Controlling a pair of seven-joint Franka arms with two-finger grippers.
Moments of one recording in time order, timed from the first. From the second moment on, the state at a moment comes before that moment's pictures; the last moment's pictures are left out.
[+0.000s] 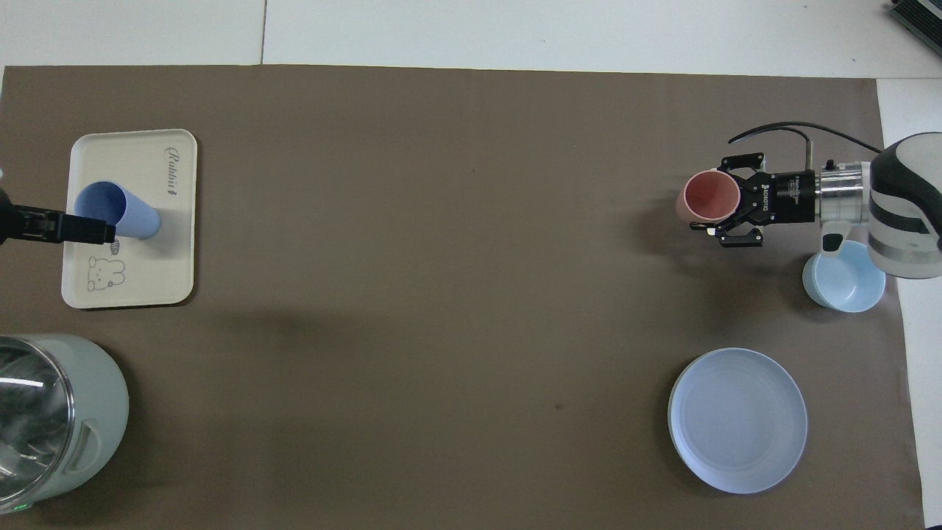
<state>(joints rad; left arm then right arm) 0.11 -0.05 -0.06 -1.85 -0.09 1.88 0.27 -0.28 0.57 0.03 -1.67 1.00 1.85 0.97</state>
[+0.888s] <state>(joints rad) -0.06 -0.09 -0.06 -1.65 -0.03 1.51 0.19 -0.34 0.57 0.03 -1.73 1.00 1.85 0.95</state>
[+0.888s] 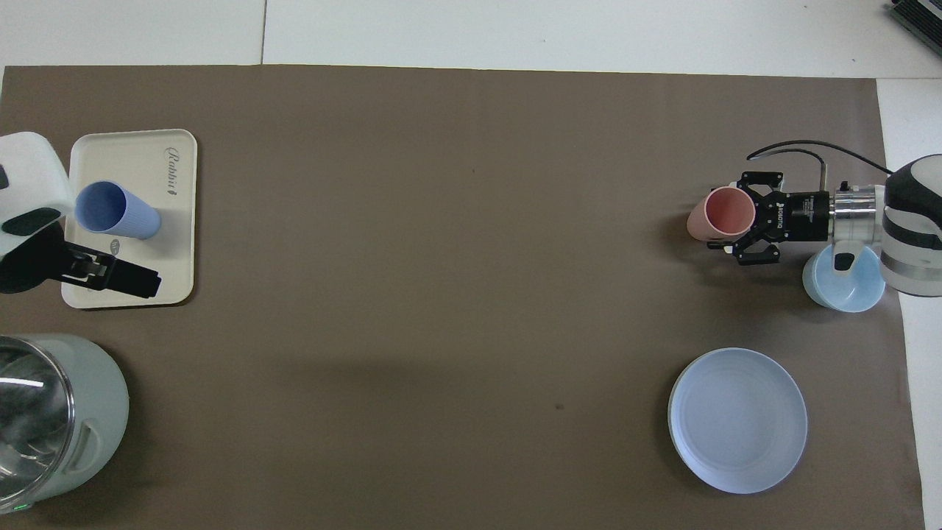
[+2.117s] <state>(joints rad) -0.01 -0.08 -0.04 -1.63 -0.03 1.50 0.19 -0.23 0.20 0.03 -1.74 0.26 1.76 0.53</state>
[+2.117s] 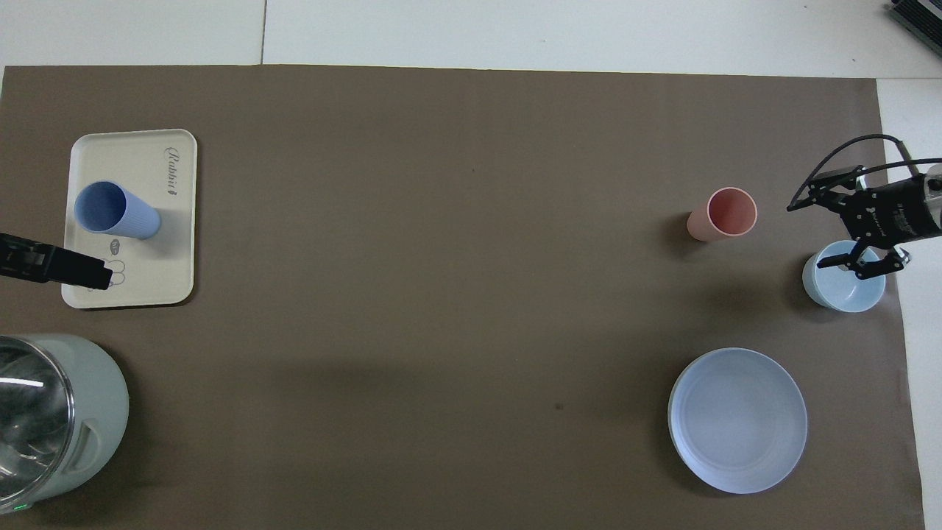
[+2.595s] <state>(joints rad) -0.01 -0.08 -0.04 -1.66 -0.03 1.51 0.17 0.01 0.08 0.04 -1.75 0.11 1.68 0.44</state>
